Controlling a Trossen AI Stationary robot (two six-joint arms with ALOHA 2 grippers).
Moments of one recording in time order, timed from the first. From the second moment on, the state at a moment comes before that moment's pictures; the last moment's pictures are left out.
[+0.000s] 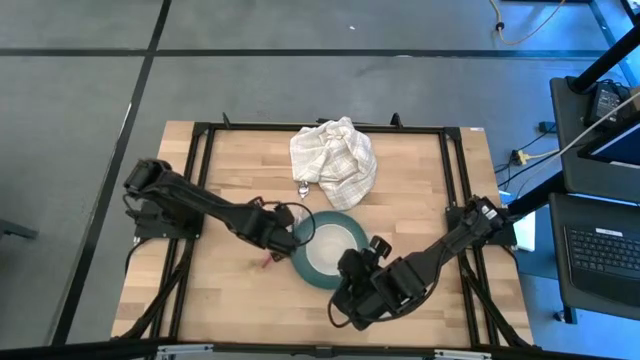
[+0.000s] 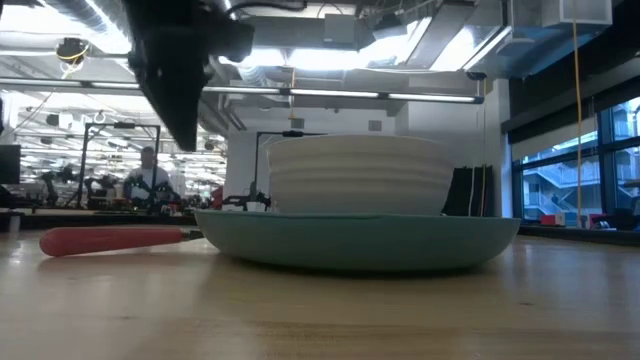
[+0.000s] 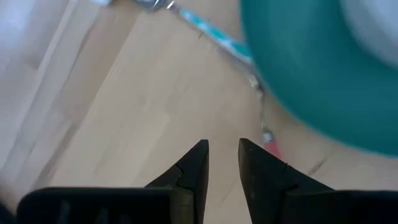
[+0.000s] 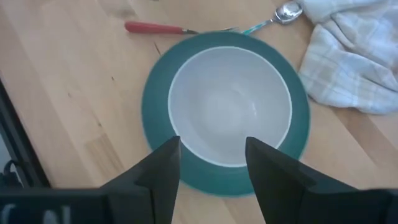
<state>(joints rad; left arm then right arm) -0.32 1.66 1.24 -1.07 -0.39 -0.88 0.61 2.03 2.04 -1.34 0.57 1.12</state>
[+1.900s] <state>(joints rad) -0.17 1.66 0.98 -0.61 -0.12 -0.70 0.60 2.03 2.04 -1.34 0.58 1.12</state>
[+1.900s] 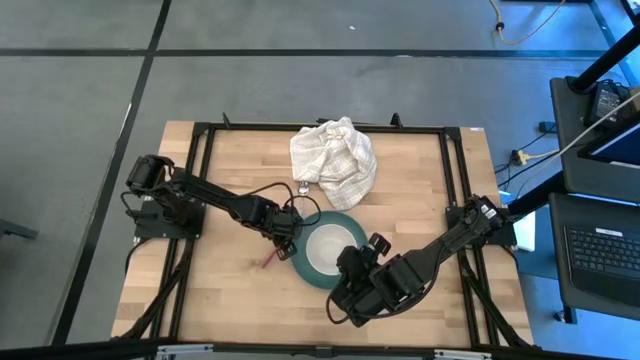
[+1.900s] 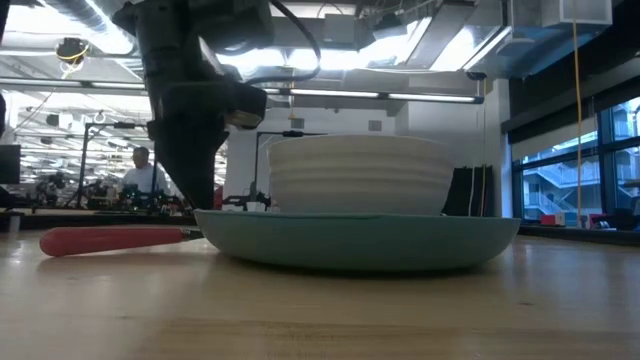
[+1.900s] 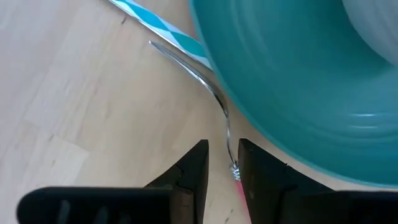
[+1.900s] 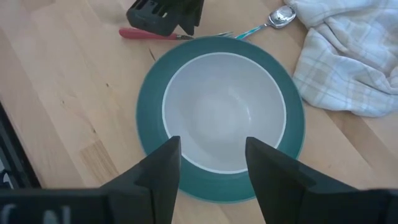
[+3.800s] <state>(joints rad) -0.19 1.67 1.08 -1.02 -0.24 -0.82 0.58 2.03 2.04 -1.35 0.58 1.12</state>
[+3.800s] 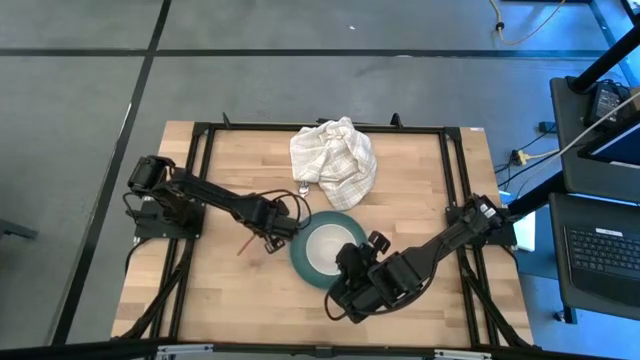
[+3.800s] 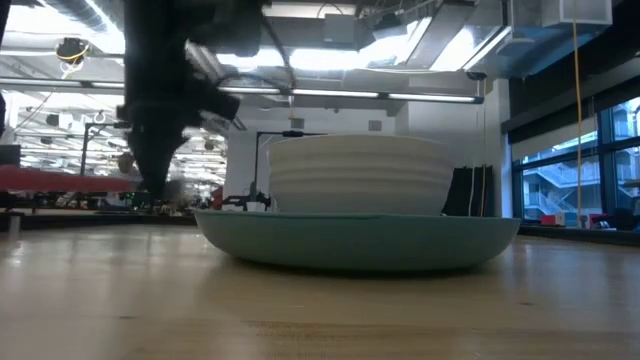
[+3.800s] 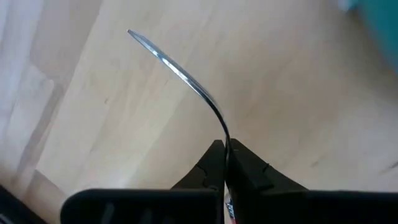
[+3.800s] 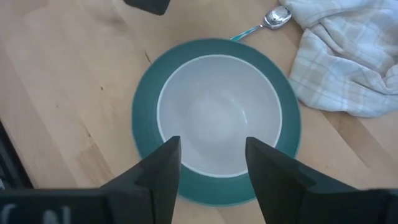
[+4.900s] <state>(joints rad) -0.34 1.88 1.15 -0.86 -0.20 -1.51 0.52 2.03 2.04 -1.57 0.64 0.70</state>
